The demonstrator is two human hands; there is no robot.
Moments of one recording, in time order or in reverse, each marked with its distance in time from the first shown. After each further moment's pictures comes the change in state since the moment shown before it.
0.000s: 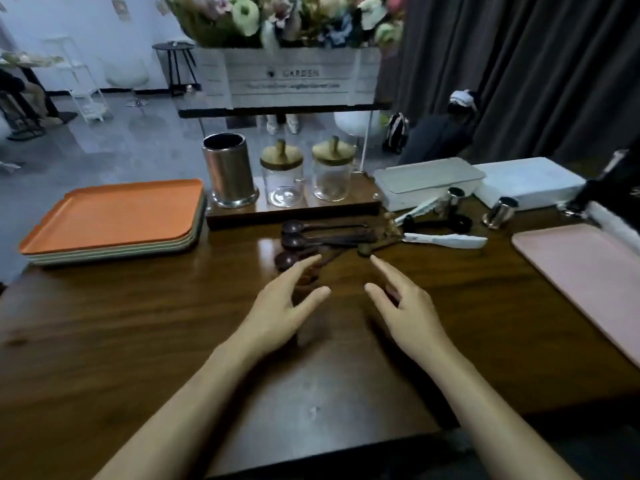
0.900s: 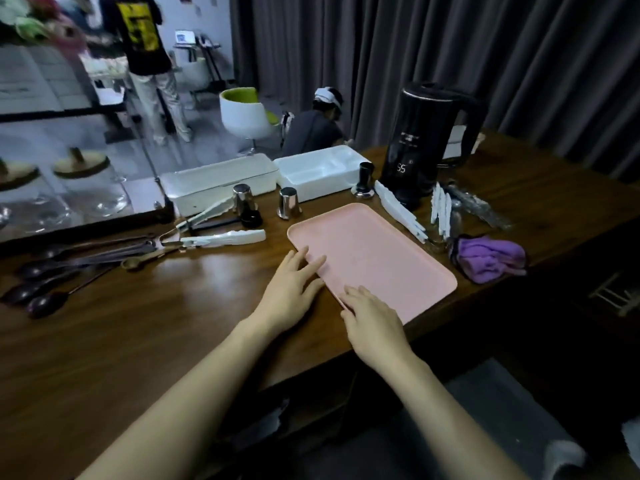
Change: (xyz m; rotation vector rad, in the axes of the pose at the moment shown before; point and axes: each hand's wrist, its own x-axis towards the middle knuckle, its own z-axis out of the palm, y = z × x) left_hand 0.135 0.190 0.349 0.233 -0.196 0.198; right_hand -0.081 0.188 -0.270 -0.516 -0.039 0.273
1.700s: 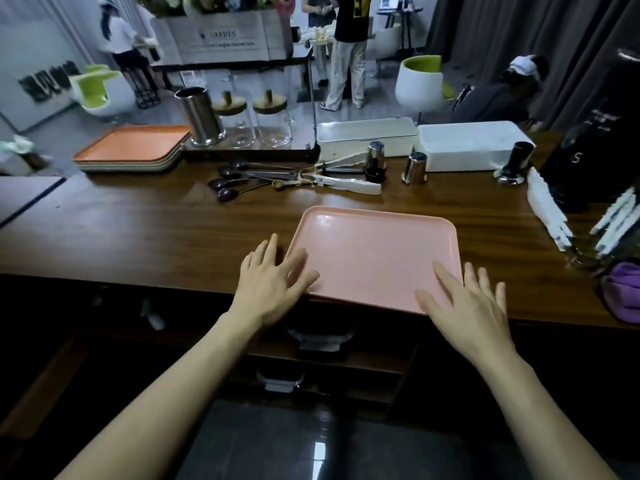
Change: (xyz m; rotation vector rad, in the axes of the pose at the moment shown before) left_hand -0.203 0.024 -0.056 0.470 0.156 -0.659; right_hand -0.006 0.058 -0.006 -0.125 -0.105 -0.222
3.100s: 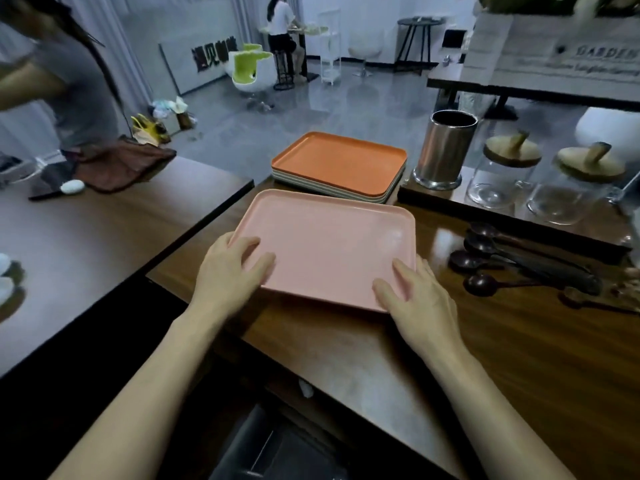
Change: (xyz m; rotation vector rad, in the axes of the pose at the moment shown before) left_hand 0.037 -0.478 -0.128 -0.251 0.339 -0.616; right_hand 0.134 -0.538 0.144 0.296 -0.091 -0.476
